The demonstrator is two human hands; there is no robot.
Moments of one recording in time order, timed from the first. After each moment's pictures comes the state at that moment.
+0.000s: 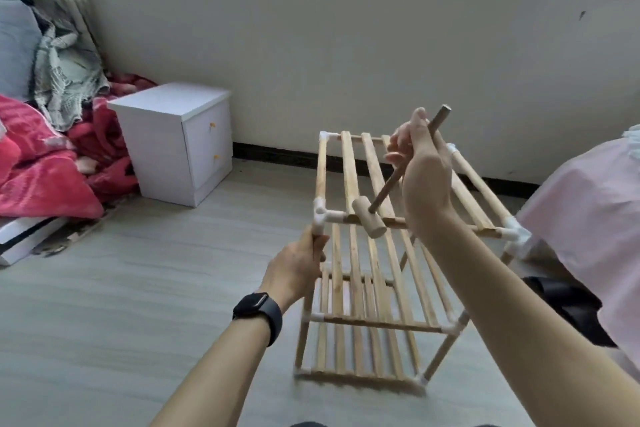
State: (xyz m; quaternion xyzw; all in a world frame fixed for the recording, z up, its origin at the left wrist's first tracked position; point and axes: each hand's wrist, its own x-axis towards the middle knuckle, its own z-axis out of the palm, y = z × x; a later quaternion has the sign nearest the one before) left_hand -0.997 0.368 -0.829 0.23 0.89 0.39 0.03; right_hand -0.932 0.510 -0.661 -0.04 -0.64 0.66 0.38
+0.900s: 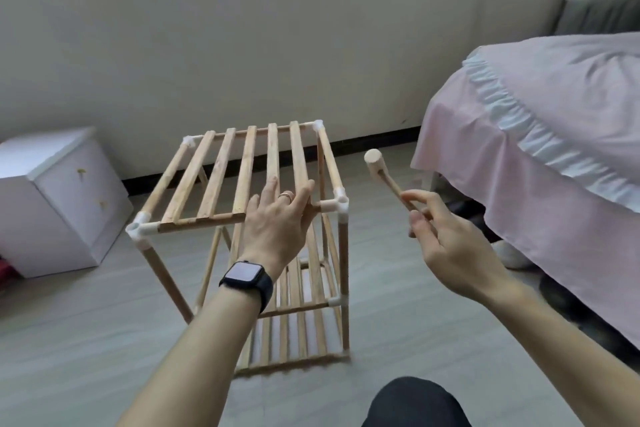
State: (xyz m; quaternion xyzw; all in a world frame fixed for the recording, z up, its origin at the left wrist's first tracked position) left_hand -0.943 0.529 -0.769 0.45 0.87 0.11 -0.19; right_hand -0.716 0.689 -0.762 -0.23 -0.89 0.27 0.28
